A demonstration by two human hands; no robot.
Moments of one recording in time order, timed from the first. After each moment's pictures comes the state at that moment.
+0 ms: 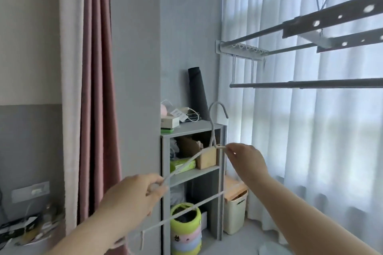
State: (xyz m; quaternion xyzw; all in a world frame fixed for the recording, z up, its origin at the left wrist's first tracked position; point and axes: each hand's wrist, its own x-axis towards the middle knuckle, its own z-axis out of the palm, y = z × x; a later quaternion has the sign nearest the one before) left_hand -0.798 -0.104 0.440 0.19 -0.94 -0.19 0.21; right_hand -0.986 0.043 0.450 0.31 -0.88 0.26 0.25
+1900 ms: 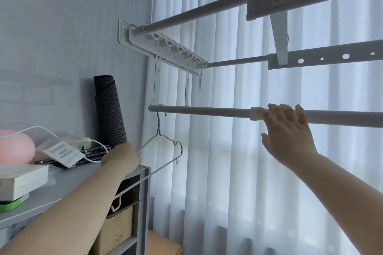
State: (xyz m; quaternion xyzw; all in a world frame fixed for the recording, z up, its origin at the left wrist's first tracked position) left_hand -1.427 -0.188 0.521 0.19 -0.94 -0.12 0.24; right_hand -1.420 0.139 0.562 0.09 -0.81 -0.06 0.57
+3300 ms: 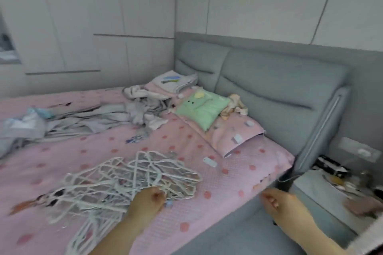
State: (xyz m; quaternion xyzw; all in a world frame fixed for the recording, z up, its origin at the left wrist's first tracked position) left_hand -0.406 -0.136 0.204 0.82 -0.35 -0.26 0.36; right_hand -0.674 -0.279 0.241 0.86 -0.45 0.19 -0.18
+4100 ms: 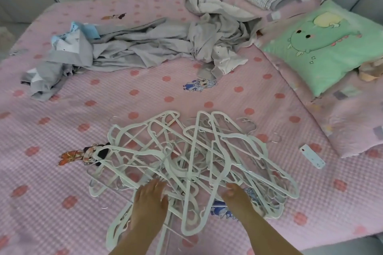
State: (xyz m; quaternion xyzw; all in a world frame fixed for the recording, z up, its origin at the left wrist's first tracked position) left_hand -0.167 -0.179 0.043 0.95 -0.21 -0.23 0.09; right_hand -0.264 -0.360 0.016 0.72 -0.45 -0.19 -0.50
